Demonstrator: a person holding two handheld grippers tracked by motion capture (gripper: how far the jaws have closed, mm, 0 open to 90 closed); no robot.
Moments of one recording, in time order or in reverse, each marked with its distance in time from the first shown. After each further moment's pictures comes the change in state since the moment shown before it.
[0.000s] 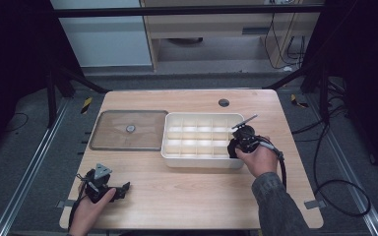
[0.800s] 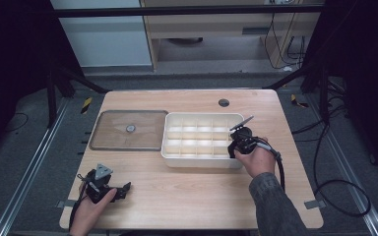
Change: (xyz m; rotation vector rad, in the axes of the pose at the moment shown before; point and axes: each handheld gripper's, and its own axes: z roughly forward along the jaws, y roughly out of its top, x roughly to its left) left arm -0.002 0.000 0.000 -0.002 -0.003 0.005; right arm 0.004 0.000 0.009 0.049 -0.033 -0.009
